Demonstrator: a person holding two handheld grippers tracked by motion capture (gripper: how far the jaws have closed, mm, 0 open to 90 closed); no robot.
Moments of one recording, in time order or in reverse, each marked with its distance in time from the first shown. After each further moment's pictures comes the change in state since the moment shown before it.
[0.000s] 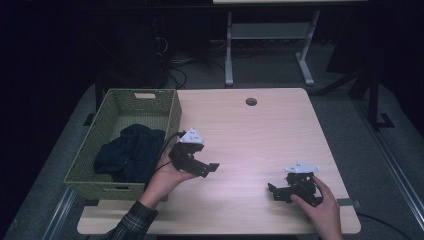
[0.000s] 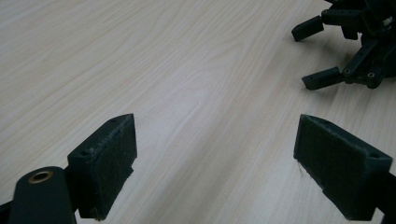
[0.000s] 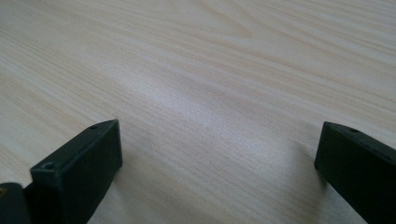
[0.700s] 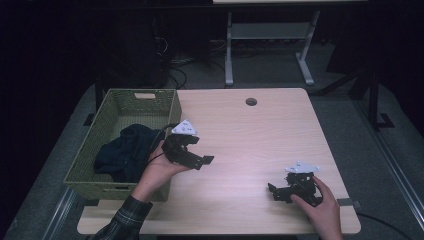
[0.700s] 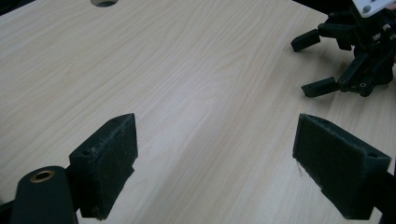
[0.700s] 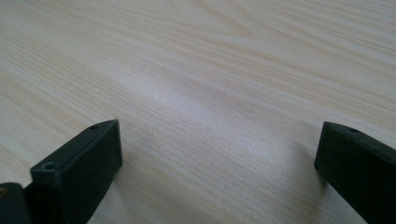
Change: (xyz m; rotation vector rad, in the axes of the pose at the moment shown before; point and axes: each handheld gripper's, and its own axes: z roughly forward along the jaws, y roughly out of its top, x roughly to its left) left arm 0.014 0.012 -0.020 -0.016 -0.005 0.014; right arm 0.000 0.000 0.000 -0.002 -0.001 -0.005
